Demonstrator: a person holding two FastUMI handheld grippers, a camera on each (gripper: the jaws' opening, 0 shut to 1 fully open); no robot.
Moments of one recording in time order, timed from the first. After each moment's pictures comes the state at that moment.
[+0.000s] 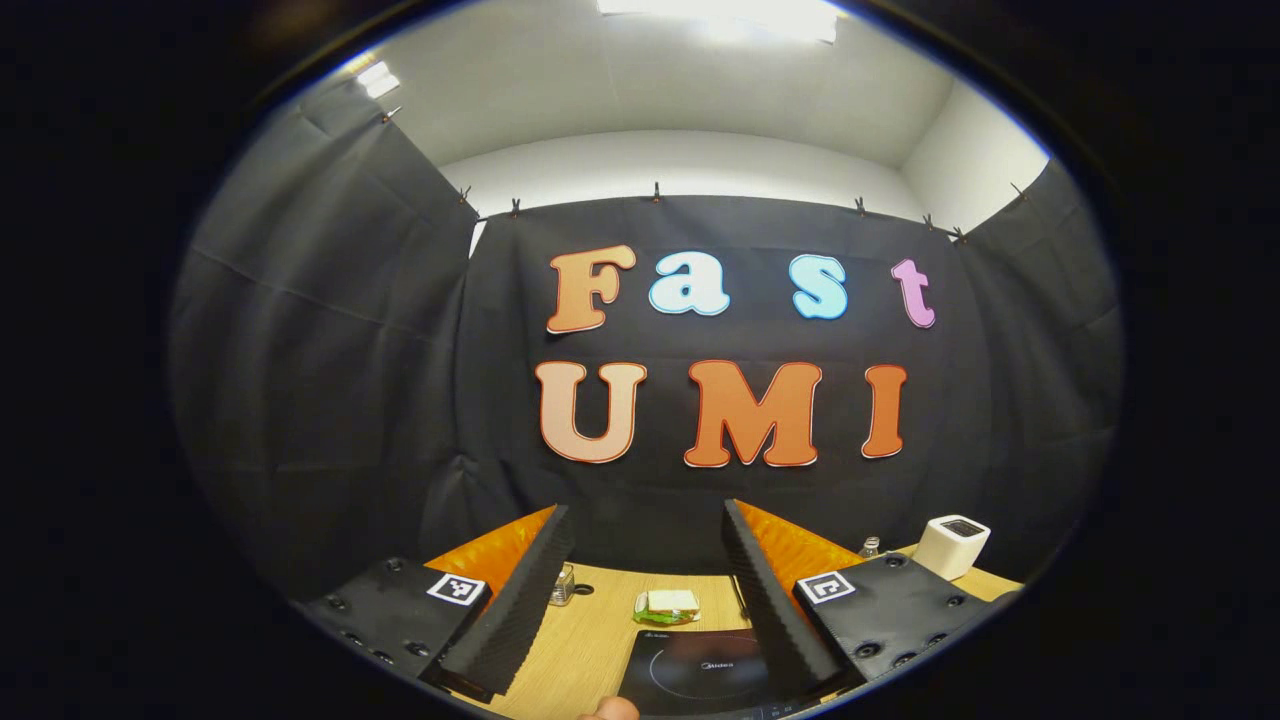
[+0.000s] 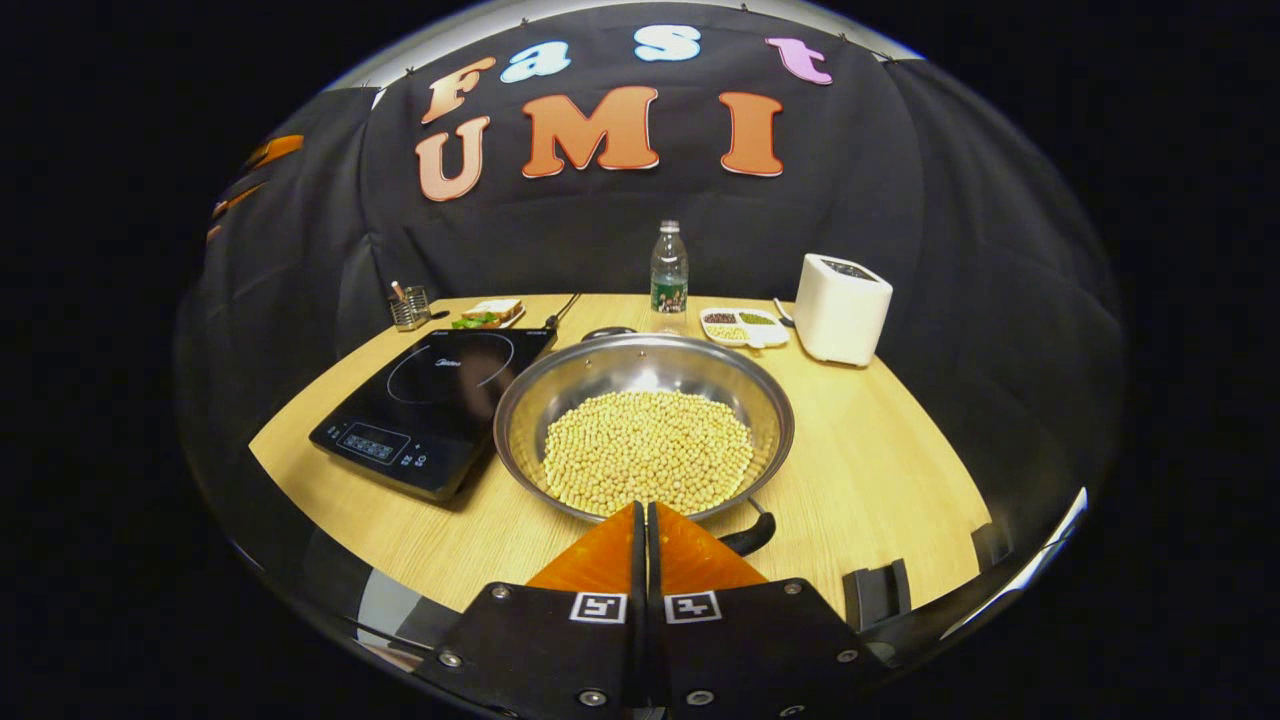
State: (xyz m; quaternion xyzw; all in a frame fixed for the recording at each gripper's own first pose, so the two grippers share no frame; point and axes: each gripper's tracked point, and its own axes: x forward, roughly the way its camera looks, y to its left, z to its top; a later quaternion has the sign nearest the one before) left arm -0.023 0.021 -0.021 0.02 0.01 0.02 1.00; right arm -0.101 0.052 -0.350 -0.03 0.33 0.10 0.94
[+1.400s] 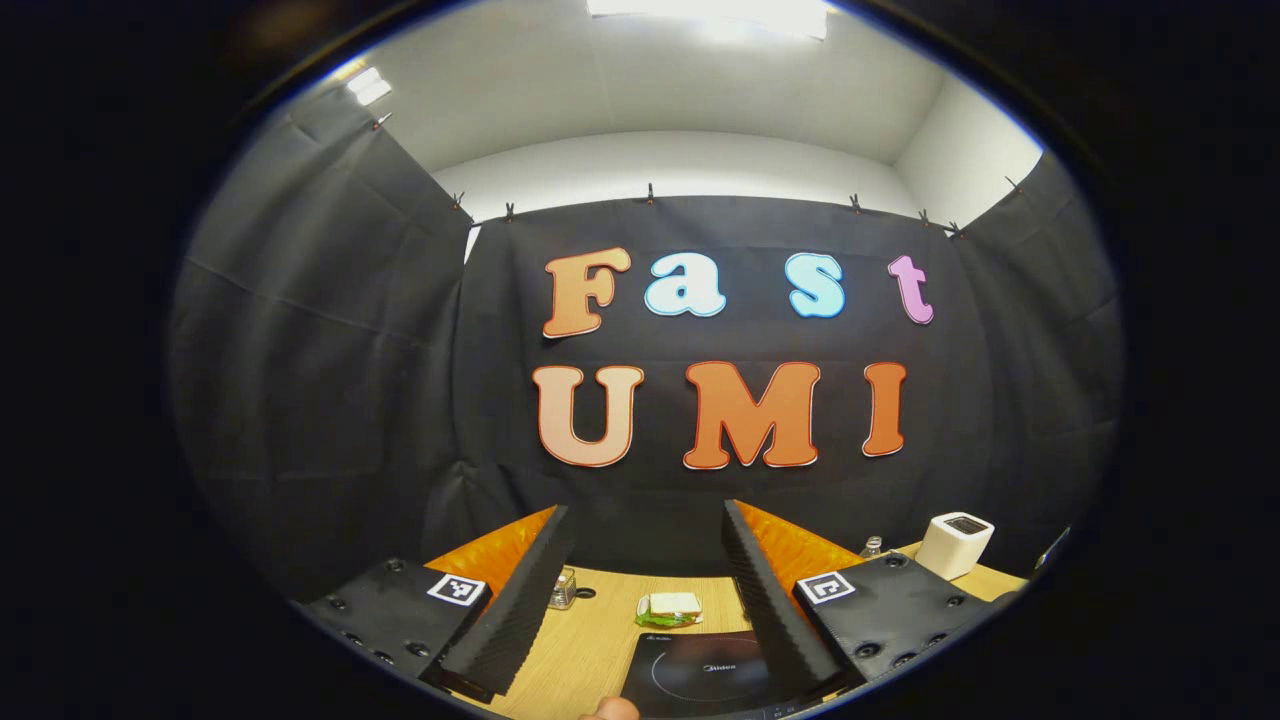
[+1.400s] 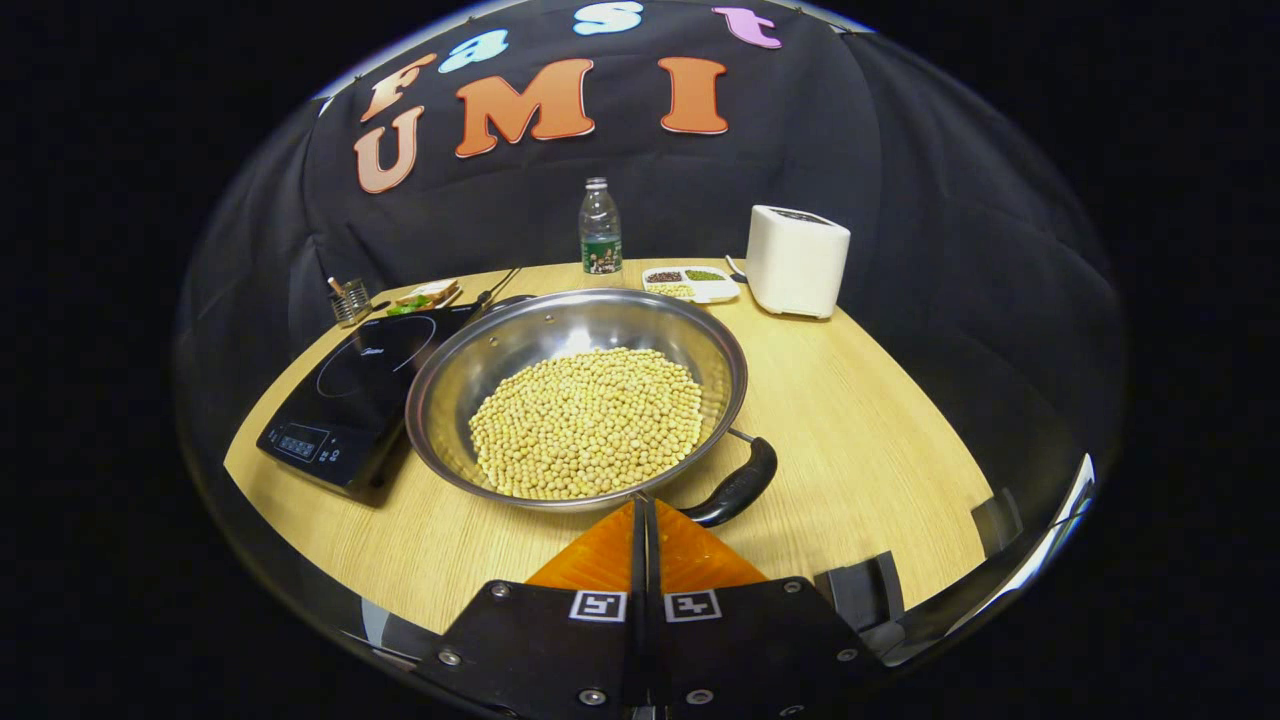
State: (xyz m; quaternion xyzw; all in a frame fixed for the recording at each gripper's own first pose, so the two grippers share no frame) left arm -0.017 0.016 -0.014 0.03 0.01 0.02 1.00; right arm -0.066 -0.007 -0.383 -0.02 0.36 0.03 0.93
